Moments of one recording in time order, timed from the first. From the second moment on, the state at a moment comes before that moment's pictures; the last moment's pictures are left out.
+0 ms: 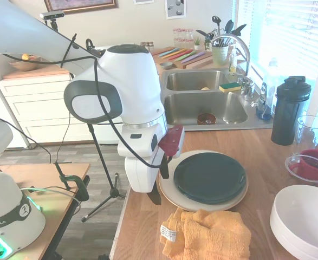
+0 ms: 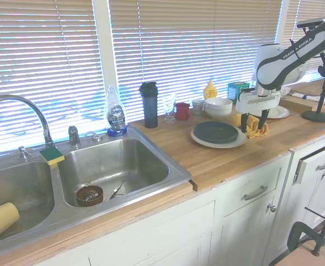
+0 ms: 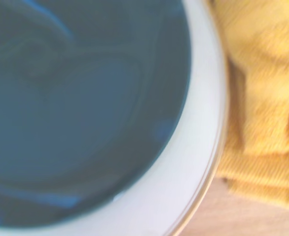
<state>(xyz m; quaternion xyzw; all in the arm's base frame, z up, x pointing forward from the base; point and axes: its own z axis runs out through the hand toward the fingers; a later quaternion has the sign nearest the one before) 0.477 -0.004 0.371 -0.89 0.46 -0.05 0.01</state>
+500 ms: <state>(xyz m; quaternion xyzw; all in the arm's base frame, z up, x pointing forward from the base) 0.519 -0.059 0.350 -0.86 0.51 -0.04 0.00</state>
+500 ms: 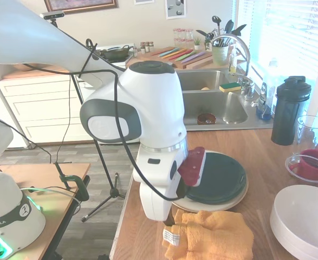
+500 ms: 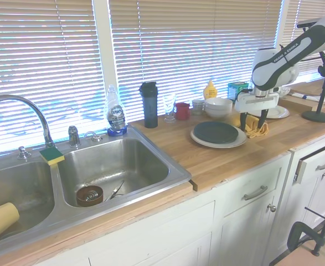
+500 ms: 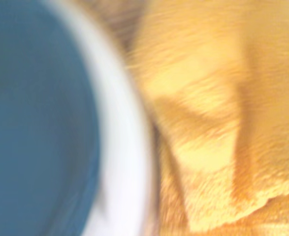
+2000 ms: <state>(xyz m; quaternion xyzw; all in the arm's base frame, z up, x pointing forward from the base) 0.540 -0.195 0.337 -0.82 0.56 0.03 0.05</state>
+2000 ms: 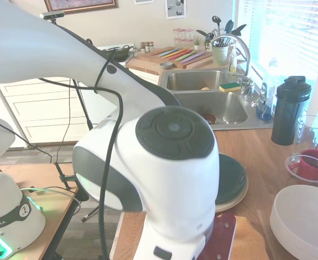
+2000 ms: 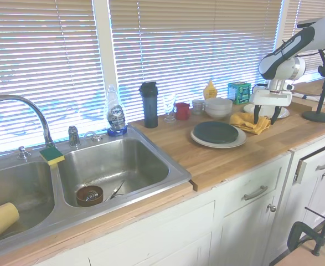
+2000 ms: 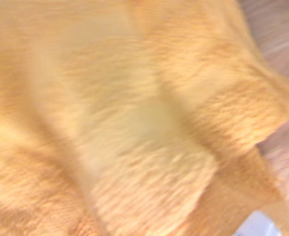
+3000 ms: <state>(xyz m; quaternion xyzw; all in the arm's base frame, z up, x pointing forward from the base) 0.581 -0.142 0.317 -0.82 0.55 0.09 0.11</state>
